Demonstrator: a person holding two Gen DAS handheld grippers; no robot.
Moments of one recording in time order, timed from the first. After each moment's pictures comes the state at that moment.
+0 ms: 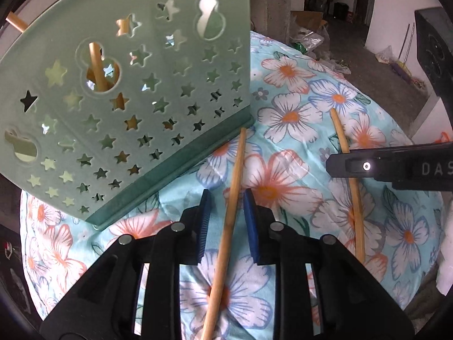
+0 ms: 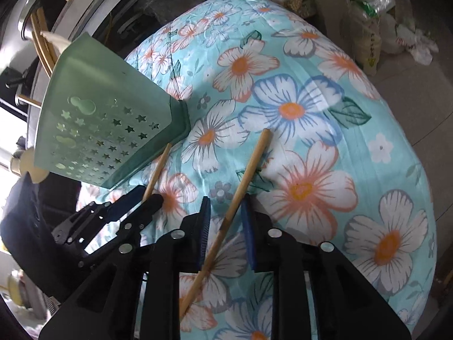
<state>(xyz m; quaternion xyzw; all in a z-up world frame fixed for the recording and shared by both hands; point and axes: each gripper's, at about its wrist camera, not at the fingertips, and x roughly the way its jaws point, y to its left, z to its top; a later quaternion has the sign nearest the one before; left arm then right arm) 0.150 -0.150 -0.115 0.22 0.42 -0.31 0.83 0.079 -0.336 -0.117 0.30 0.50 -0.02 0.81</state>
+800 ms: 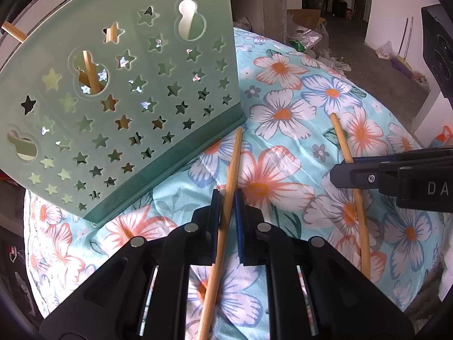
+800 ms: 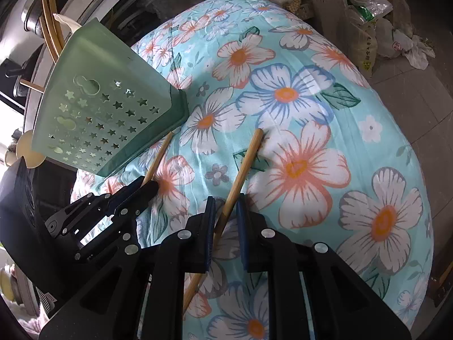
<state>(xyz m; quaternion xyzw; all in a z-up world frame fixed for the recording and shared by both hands) 0.133 -0.162 -0.119 0.23 0.41 -0.31 0.83 0.064 -0.332 -0.118 0.30 0.50 -0.02 0.81</state>
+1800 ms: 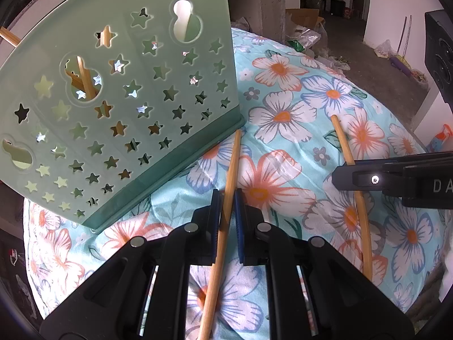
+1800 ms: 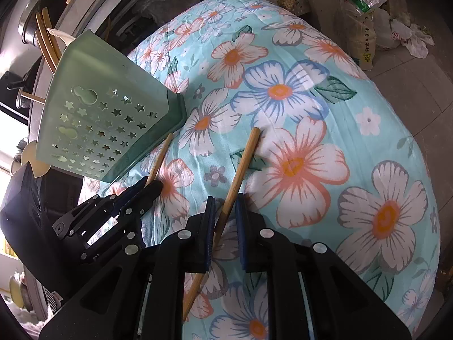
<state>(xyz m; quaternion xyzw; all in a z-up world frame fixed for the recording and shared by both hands) 0.142 -0.165 -0.122 0.23 0.41 -0.31 0.83 0.062 -0.338 -0.121 0.33 0.49 -0.02 0.80</state>
